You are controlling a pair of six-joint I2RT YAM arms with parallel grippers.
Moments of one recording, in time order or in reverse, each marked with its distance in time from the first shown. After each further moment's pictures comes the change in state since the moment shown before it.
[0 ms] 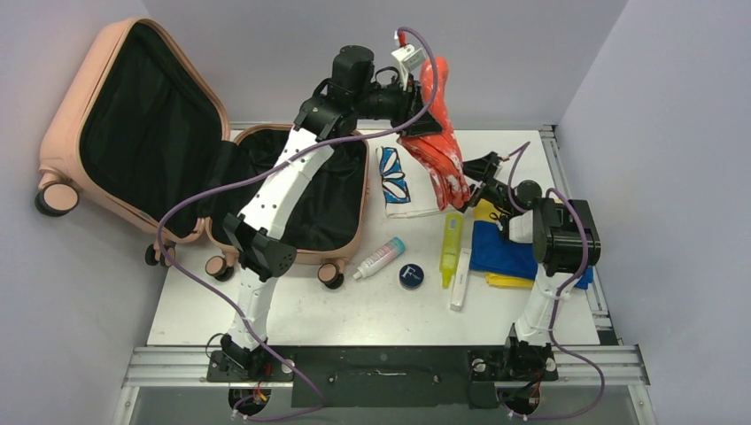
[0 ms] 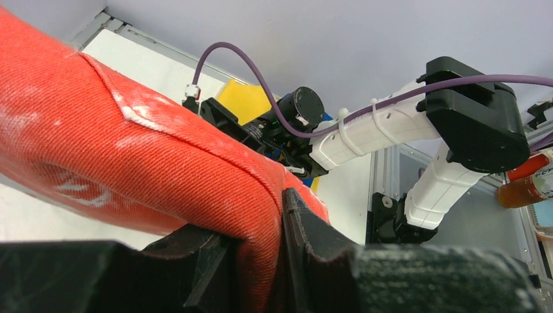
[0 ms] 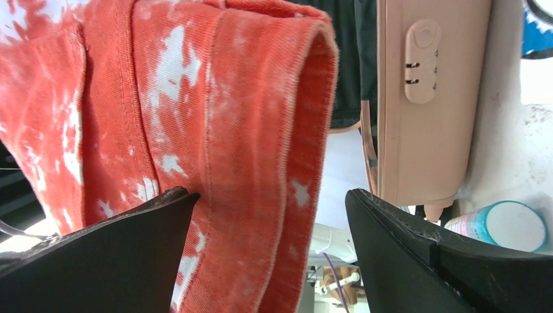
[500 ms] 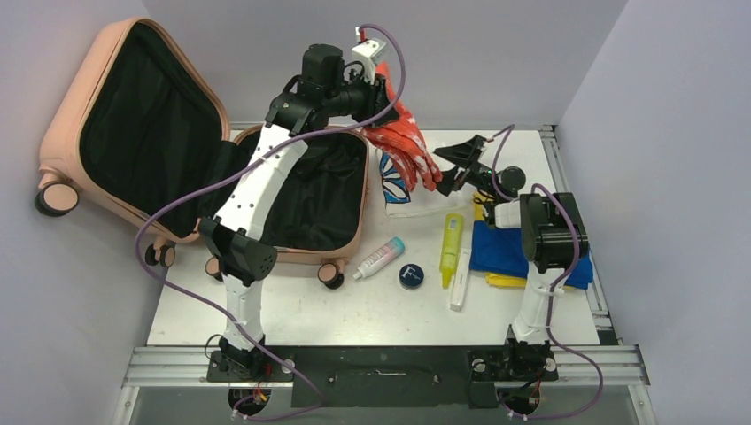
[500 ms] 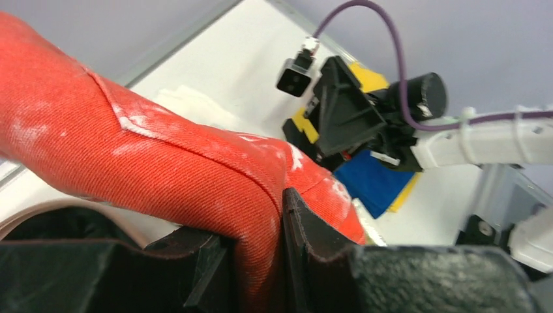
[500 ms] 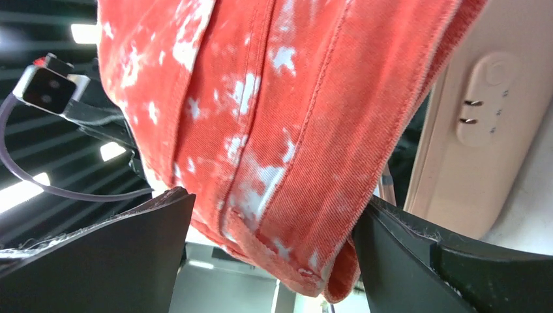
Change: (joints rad) left arm 0.104 -0.109 -0.153 -0.079 -0.222 0.121; right arm 0.106 0.036 0.155 0.000 0.075 -0.001
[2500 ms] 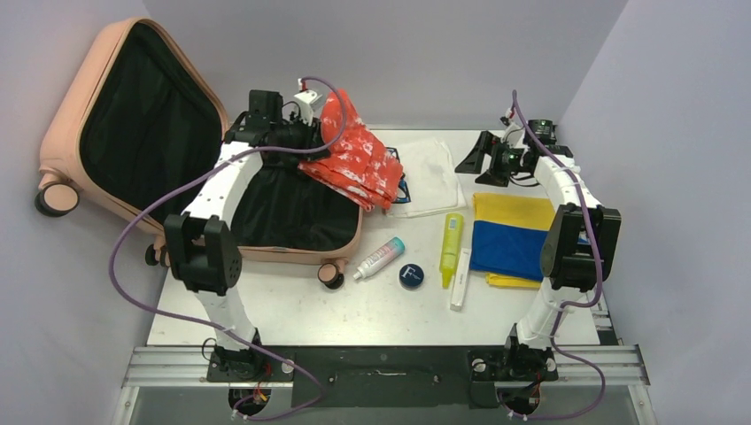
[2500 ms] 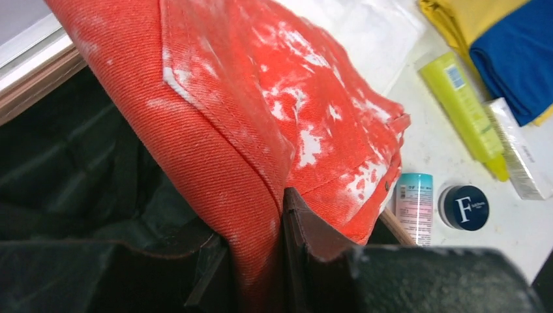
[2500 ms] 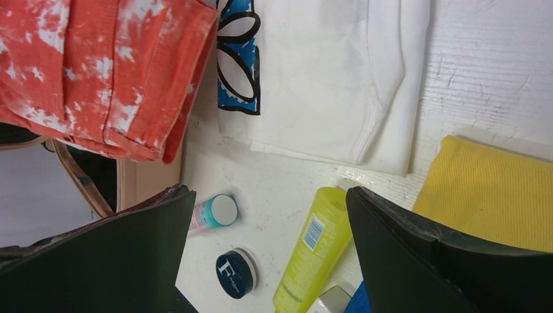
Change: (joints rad) left arm 0.343 -0.151 -0.621 0.101 0.132 0.333; right arm -0.120 -0.170 0.554 -2.059 0.291 -1.817
